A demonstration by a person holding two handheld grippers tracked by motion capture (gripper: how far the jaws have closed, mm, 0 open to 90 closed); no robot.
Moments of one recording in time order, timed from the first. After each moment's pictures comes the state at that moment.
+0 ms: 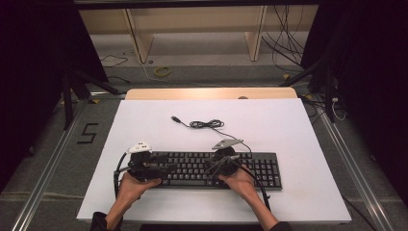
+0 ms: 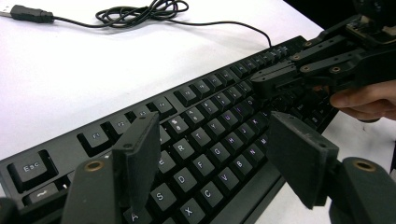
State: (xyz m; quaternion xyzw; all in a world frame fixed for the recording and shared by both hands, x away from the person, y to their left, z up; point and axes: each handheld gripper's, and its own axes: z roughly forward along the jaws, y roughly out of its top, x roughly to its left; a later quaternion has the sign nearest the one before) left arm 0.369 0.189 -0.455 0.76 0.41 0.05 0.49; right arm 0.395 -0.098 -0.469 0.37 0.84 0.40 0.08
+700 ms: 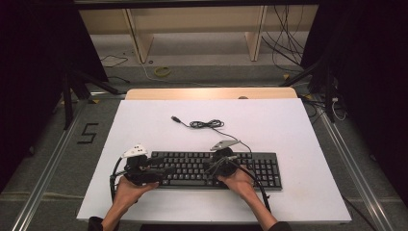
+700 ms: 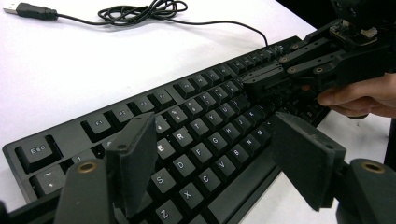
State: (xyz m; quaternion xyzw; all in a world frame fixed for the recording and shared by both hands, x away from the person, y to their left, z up) left arm 0.359 0.197 -0.458 0.76 0.41 0.06 0.50; right arm 0.396 -0.094 -0.475 0.37 0.84 0.38 0.07
